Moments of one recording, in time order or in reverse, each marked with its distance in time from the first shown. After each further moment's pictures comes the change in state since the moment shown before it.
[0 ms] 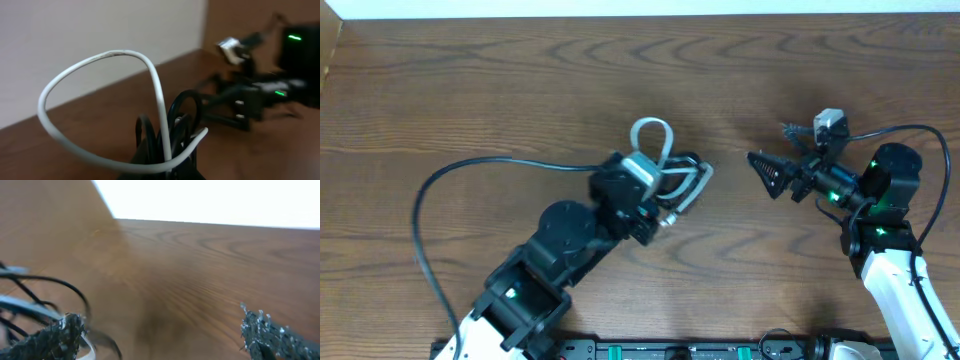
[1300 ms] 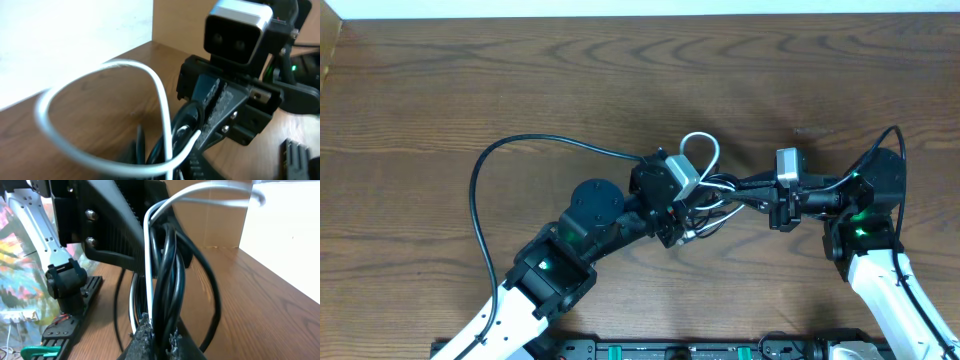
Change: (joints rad) left arm 0.000 0.146 0.000 0.126 0.234 -0.014; right arm 0.158 0.000 -0.003 0.315 -0.518 -0.115
